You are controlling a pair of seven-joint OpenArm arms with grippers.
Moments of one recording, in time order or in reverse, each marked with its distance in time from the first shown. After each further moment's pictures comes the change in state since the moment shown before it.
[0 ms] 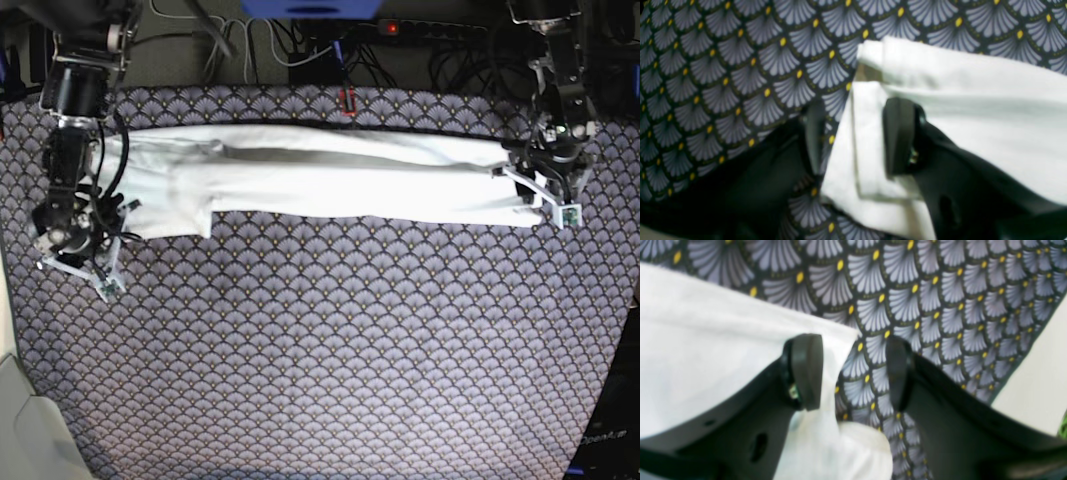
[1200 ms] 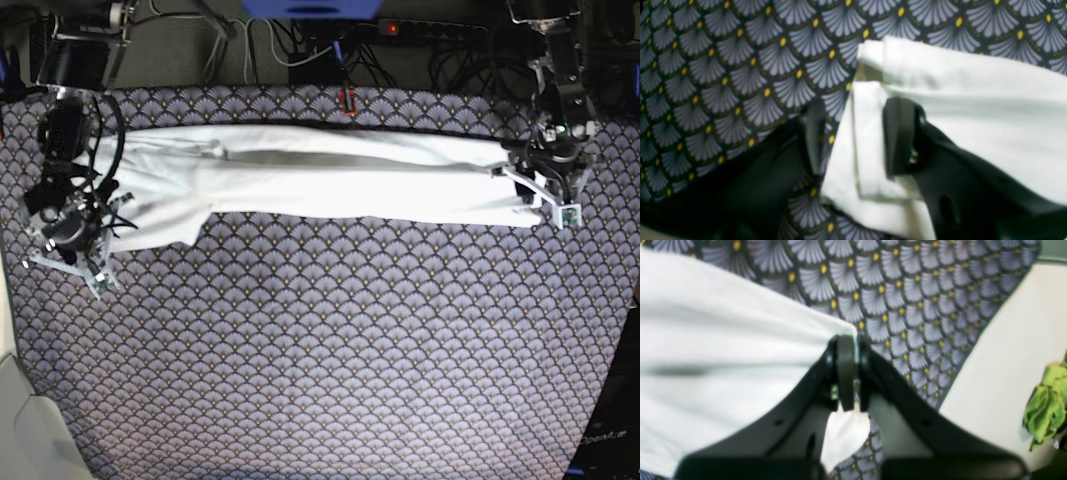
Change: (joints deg) left arm 0.0 0.1 0.0 0.0 0.0 0.0 0.0; right arm -6.6 0.0 -0.1 15.7 0.3 0.0 -3.9
